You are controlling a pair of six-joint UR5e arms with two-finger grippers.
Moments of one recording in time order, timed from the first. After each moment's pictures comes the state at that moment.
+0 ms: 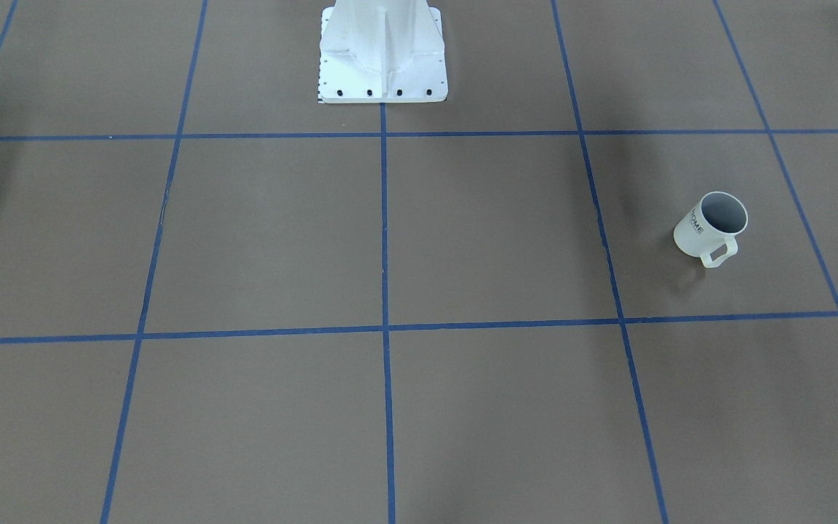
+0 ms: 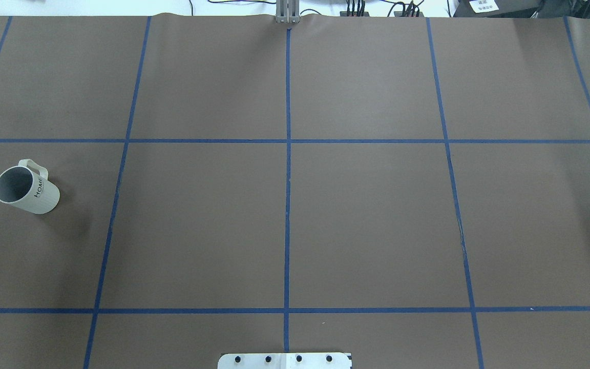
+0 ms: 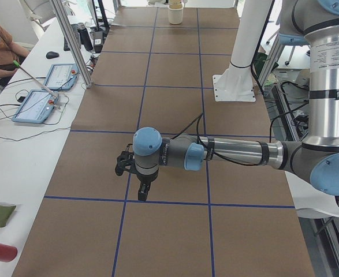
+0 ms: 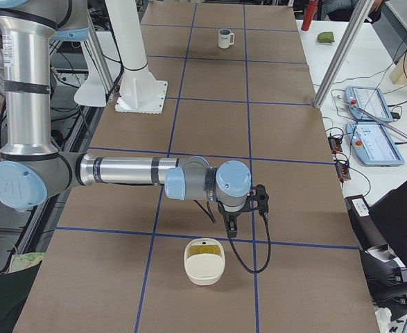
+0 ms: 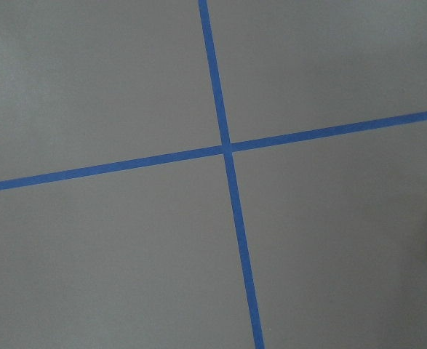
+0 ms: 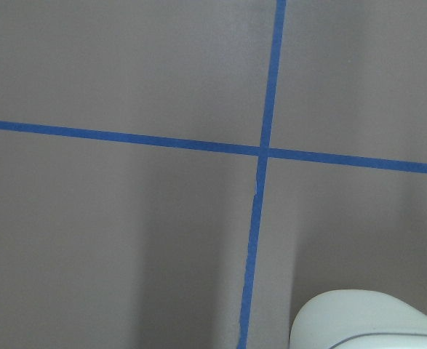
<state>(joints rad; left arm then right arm) -1.56 -1.48 -1.73 -1.66 -2.34 0.05 1.61 -1.62 1.66 -1.57 2.46 -0.09</state>
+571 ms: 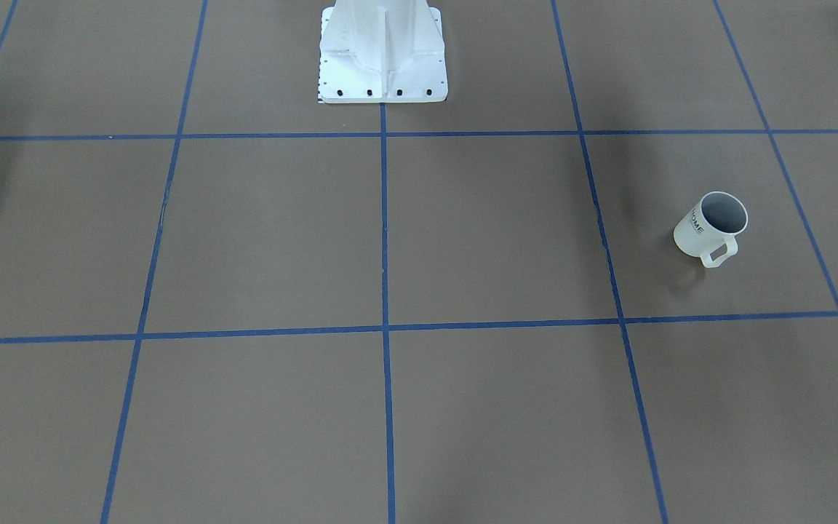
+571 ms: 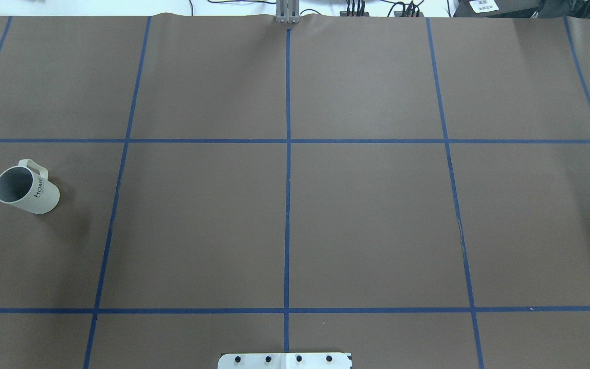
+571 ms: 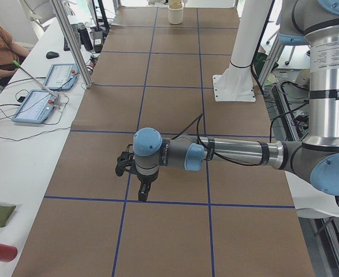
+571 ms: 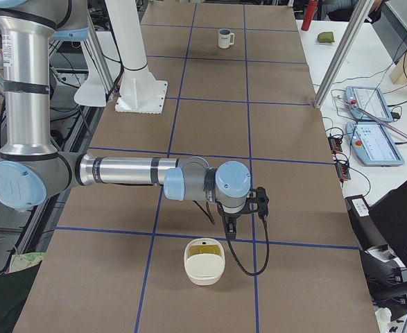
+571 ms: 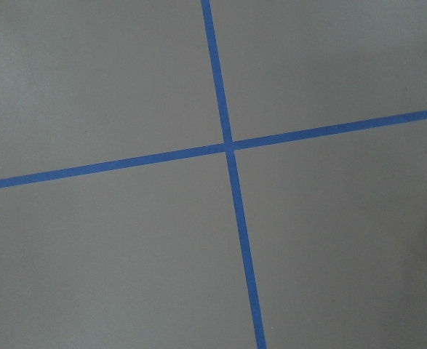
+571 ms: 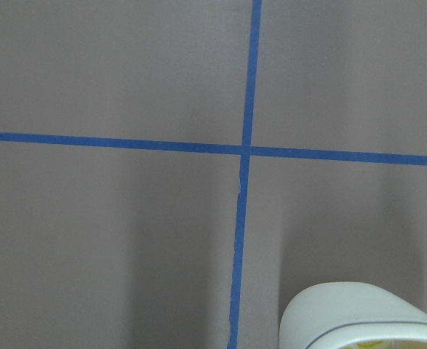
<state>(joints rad) -1.56 -1.48 -1.72 -1.66 -2.34 0.05 1.62 -1.62 1.66 -1.57 2.42 -0.03</state>
